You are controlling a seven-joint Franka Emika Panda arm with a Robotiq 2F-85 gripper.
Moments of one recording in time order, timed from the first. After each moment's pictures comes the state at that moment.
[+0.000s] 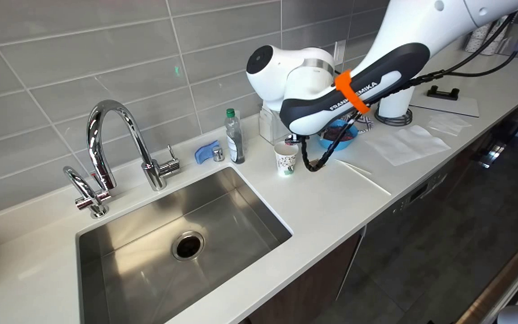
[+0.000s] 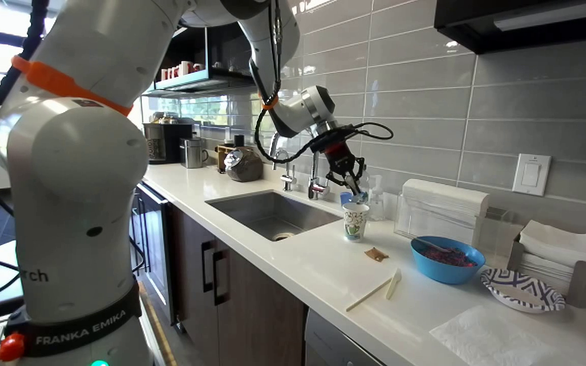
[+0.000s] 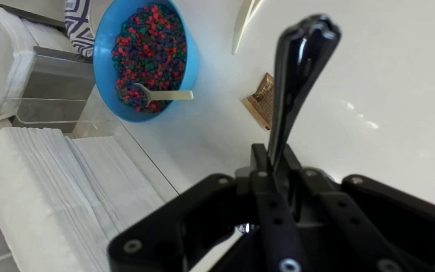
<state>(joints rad) 0.25 0.44 0.06 -1.76 -0.74 2.05 0.02</state>
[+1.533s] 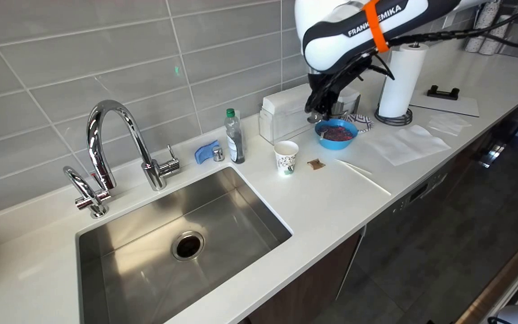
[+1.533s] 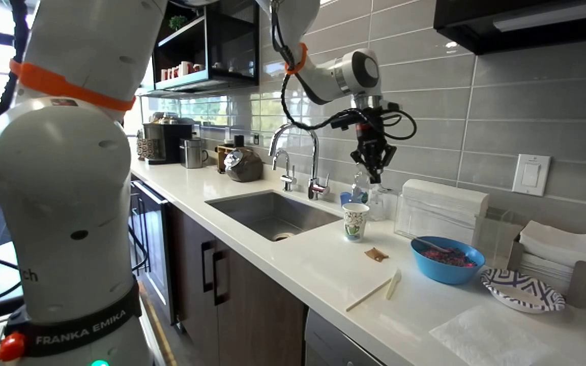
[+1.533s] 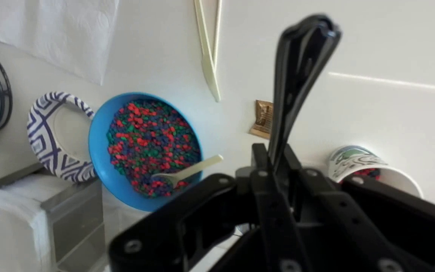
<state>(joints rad) 0.07 0.32 0.03 -1.73 -0.31 2.00 0.10</state>
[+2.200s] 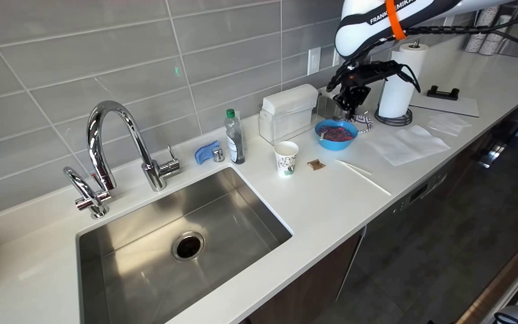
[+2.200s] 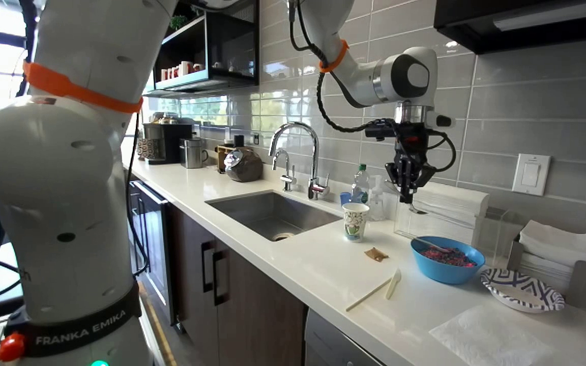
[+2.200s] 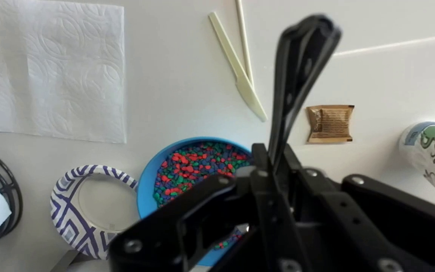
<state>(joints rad) -0.09 0.37 -0.04 -1.73 -0.09 2.05 0.04</state>
